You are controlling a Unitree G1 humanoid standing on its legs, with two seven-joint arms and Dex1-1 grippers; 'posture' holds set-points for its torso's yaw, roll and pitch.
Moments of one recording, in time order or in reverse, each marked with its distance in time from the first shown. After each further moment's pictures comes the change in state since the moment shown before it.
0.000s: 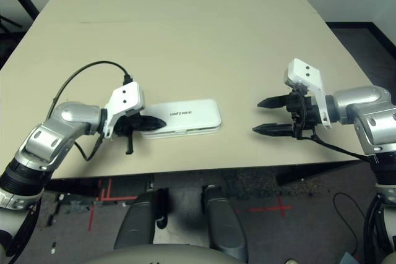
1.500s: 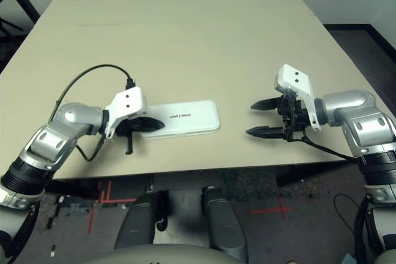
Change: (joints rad) left arm 0.008 -0.039 0.108 0.080 -0.020 -0.076 0.030; right arm -0.011 0.132 -0.005 0.038 -0.006 -0.104 -0.082
